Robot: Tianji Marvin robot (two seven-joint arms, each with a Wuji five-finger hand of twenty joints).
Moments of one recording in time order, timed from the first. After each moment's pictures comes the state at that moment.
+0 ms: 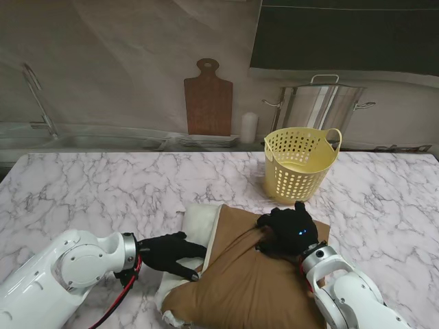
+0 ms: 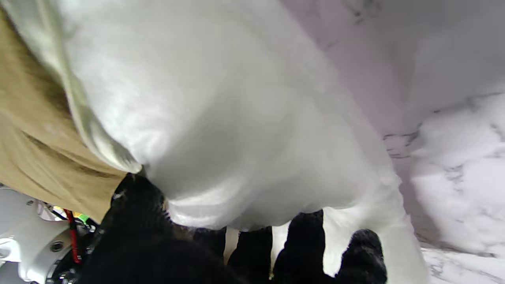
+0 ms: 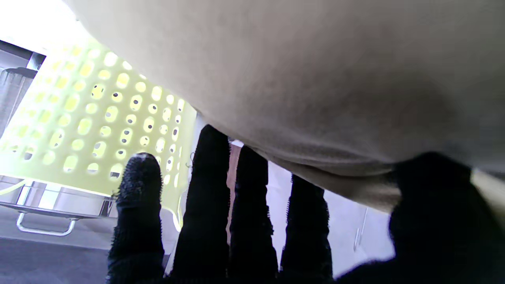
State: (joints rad) left arm 1.49 -0.93 -1.12 -1.68 0.54 -0.43 -0.67; right arm -1.76 -1.03 1.21 -1.78 -1.39 0.05 -0.12; left_hand 0.81 0.04 -0.05 -0.03 0.28 0.07 0.02 0.27 0.41 0.11 0.03 0.21 0.40 0.20 0.11 0.37 0.09 0.26 -0.13 0.59; right_hand 0.42 -0.37 0.42 -0.14 0.56 -0.18 0.48 0.64 0.72 0.01 0.57 0.61 0.81 0.03 0.44 0.53 0.33 0.35 1.08 0.58
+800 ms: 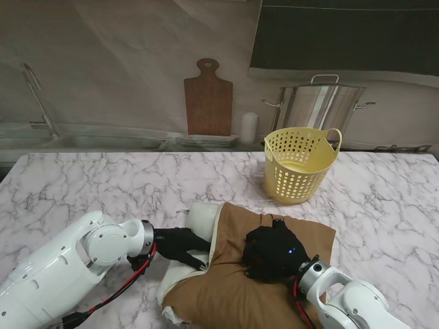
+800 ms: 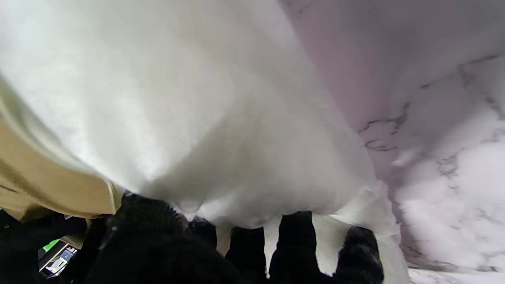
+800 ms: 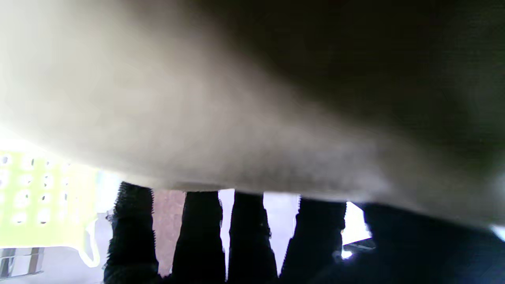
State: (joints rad) left arm 1.27 -0.94 -0.91 -1.56 0.52 -0.29 -0.72; right arm -1.87 -1.03 1.27 -1.89 -1.24 -0.22 -0.02; left_hand 0.89 0.04 -0.05 -0.03 0.29 -0.05 0.03 0.29 0.41 0.01 0.05 0.23 0.39 0.10 0.16 0.40 0.09 0.24 -0.09 0.60; right_hand 0.54 -0.46 0.59 -0.15 0.81 -0.35 0.80 0.47 0.65 0.02 0.42 0.39 0.62 0.09 0.18 0.33 0.15 0.39 0.82 0.43
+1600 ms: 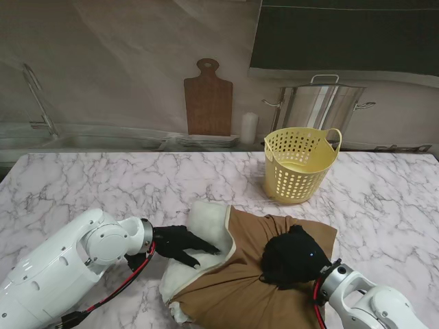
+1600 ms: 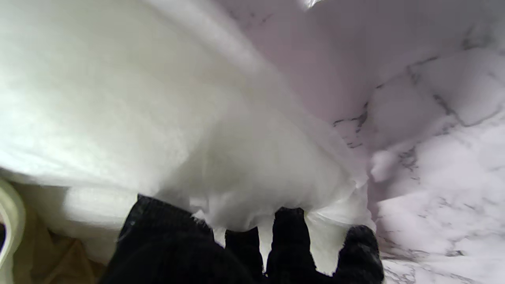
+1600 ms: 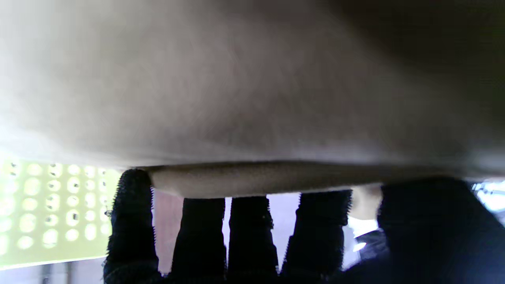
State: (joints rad) left arm 1.27 -0.94 -0.93 -1.58 0.60 -0.28 -0.73; right arm -1.96 -1.03 1.41 -1.91 -1.12 -0.32 0.02; left_hand 0.99 0.03 -0.05 -0.03 0.27 -0.07 0.00 0.27 0.39 -0.06 0.03 0.21 0.39 0.02 0.14 0.40 0.09 0.24 -0.09 0.60; right_hand 0.46 -0.48 0.65 -0.13 0.92 -0.35 0.85 0.65 0.84 0.01 0.45 0.53 0.74 0.07 0.26 0.44 0.20 0.40 0.82 0.42
